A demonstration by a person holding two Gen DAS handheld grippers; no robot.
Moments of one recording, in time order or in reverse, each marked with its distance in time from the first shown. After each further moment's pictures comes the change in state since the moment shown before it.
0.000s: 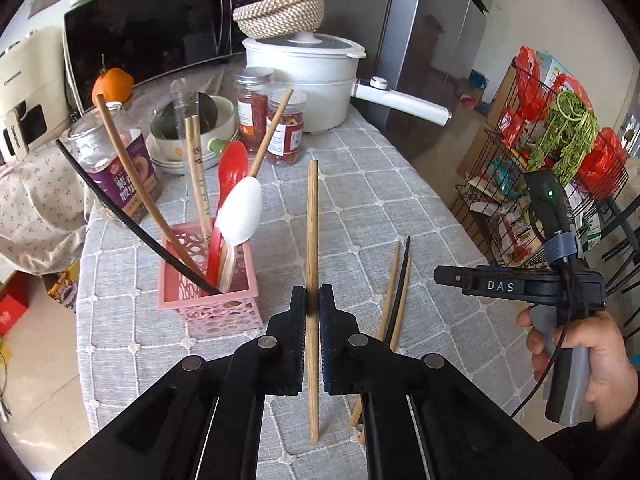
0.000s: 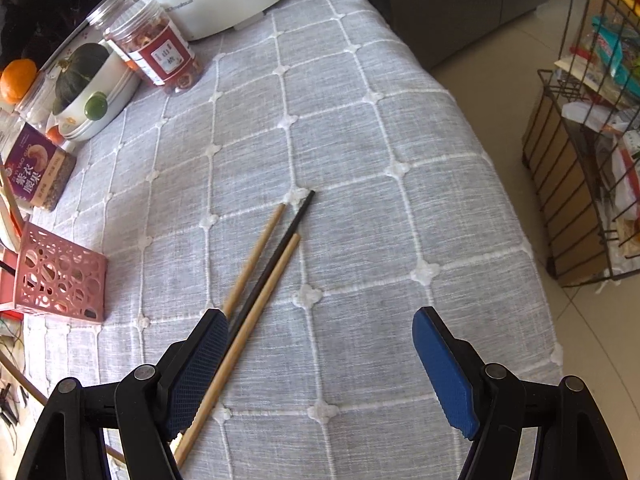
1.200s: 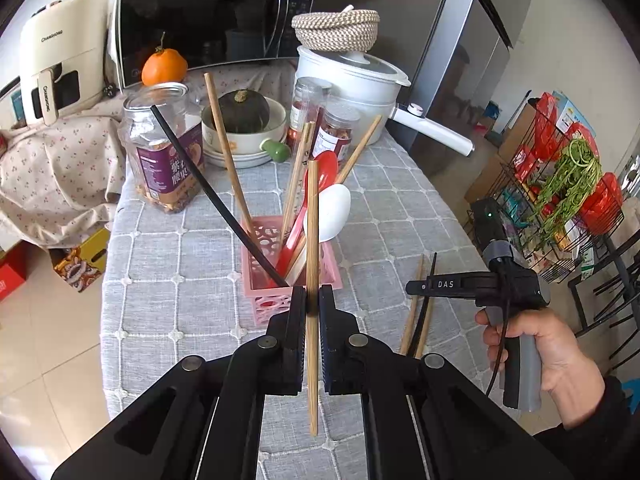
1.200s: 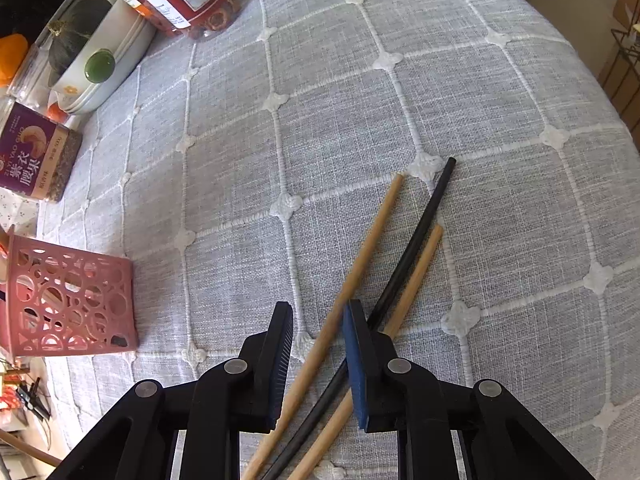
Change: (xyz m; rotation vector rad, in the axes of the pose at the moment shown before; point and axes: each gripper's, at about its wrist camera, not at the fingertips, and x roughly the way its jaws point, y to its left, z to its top) left arm -0.023 0.067 -0.005 -0.113 -0.026 -0.015; right arm 0.068 0.051 0.017 0.038 0.143 0.052
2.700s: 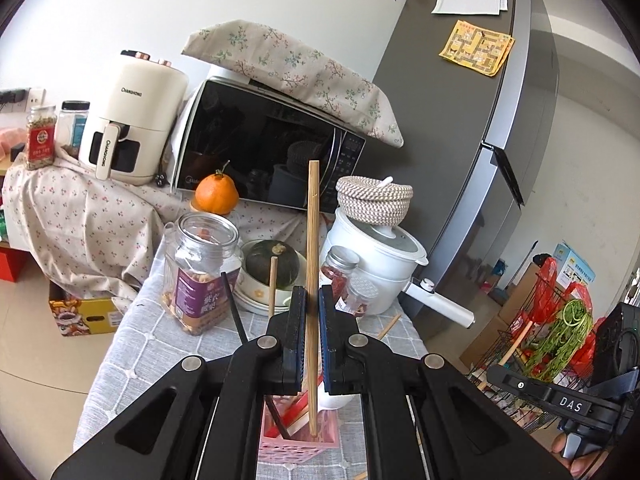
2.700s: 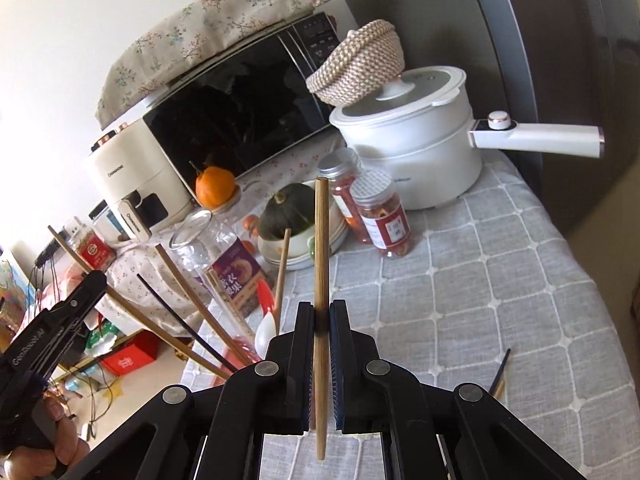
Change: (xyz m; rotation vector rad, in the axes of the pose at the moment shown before) left arm -0.042 0.033 0.030 -0.238 -0.553 0.006; right arm -0.172 0.059 -0.048 -0.231 -0.597 0.304
